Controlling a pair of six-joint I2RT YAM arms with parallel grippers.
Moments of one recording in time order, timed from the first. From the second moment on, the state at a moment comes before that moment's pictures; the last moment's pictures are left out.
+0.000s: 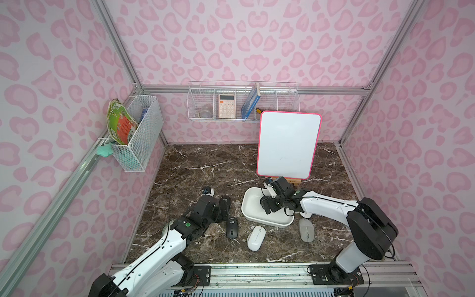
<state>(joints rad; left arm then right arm) -0.53 0.88 0.51 -0.41 -0.15 -0.55 0.74 1.64 0.93 -0.30 0.03 0.16</state>
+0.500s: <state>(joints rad) -0.50 0.82 0.47 -0.37 -0.12 -0.54 0.82 1.70 0.97 -0.34 0.06 0.15</state>
